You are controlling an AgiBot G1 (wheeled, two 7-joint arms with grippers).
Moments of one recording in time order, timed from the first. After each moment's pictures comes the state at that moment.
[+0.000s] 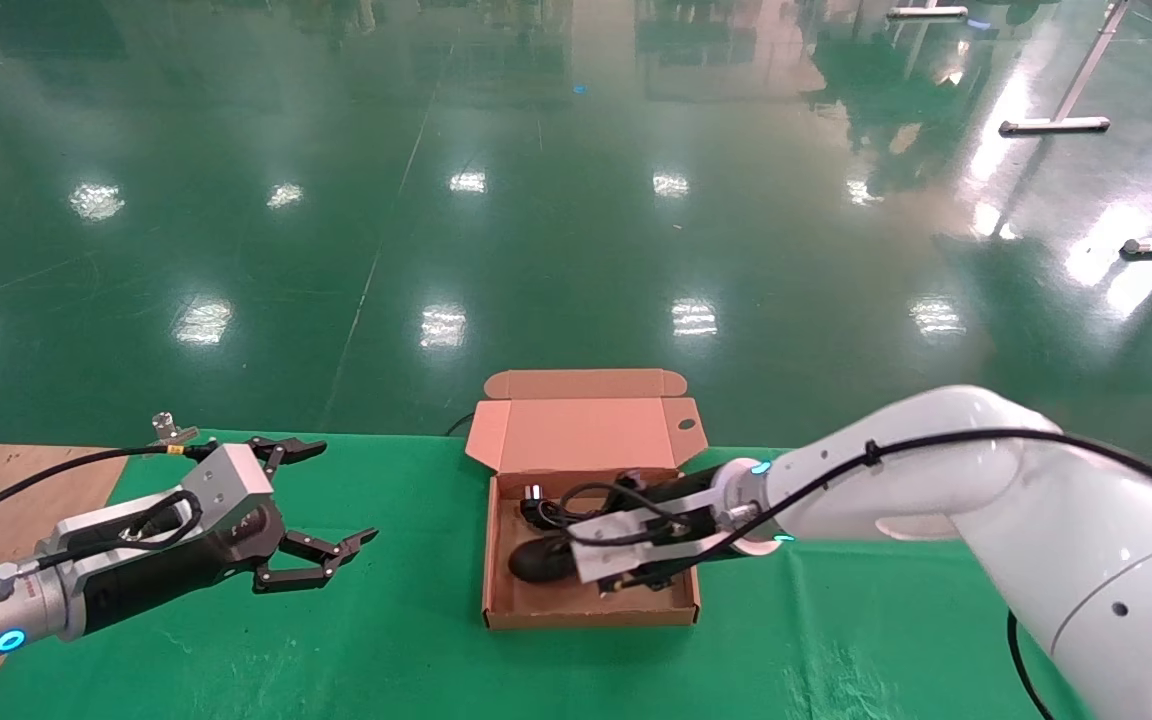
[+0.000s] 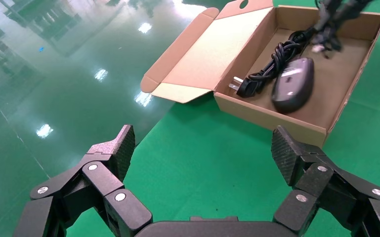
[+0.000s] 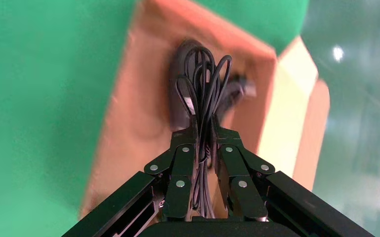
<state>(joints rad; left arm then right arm) -1.21 0.75 0.78 -0.75 0.80 0.83 0.45 1.61 -1.37 -0.99 0.50 -1.63 -0.93 -0.44</state>
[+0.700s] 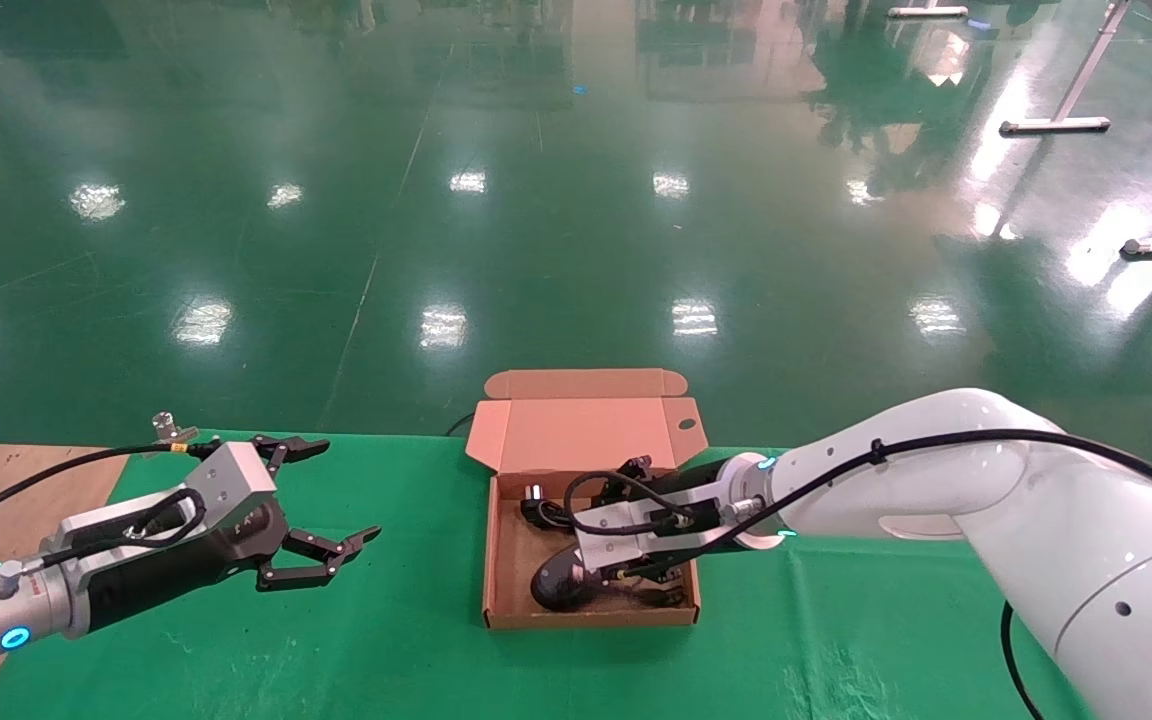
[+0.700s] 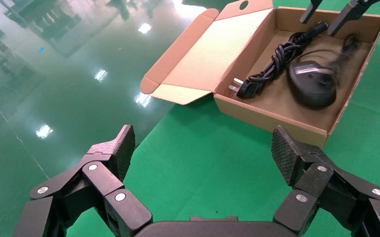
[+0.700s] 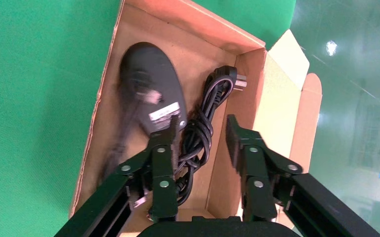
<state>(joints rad) -1.21 0.76 0.77 -0.74 0.79 0.84 0.45 1.59 -1.36 -0.99 0.48 -1.61 -0.89 -0.44</state>
